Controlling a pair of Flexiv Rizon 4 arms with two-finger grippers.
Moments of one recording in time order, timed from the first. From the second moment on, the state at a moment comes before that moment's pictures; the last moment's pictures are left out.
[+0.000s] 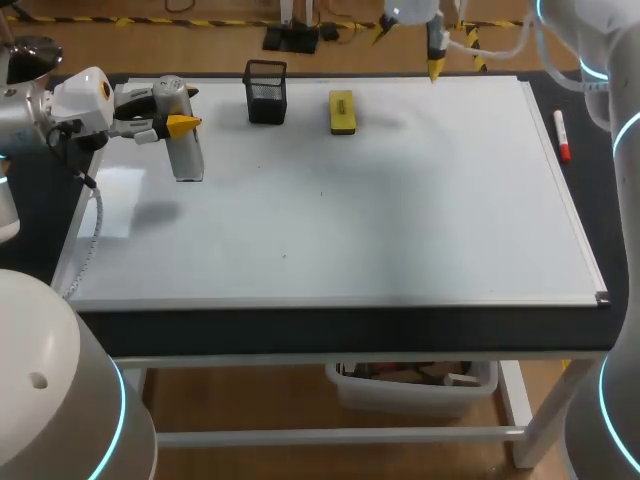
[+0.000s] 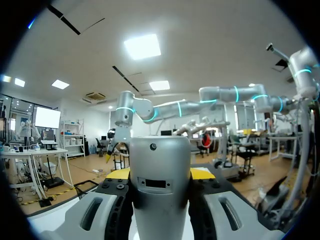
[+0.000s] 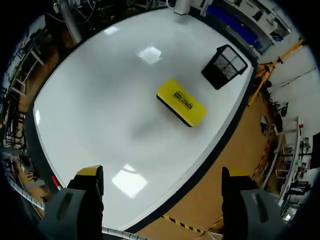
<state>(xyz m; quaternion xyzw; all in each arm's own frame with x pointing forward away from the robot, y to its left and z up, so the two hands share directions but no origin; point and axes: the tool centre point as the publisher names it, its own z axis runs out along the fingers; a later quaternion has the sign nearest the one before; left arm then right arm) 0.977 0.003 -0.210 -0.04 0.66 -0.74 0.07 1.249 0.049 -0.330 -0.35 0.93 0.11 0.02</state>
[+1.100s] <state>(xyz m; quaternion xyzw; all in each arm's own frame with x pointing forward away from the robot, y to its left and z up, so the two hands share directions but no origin) 0.977 0.003 -0.209 -0.04 0.66 -0.74 0.07 1.212 -0.003 -0.246 -0.22 0.92 0.34 0.03</state>
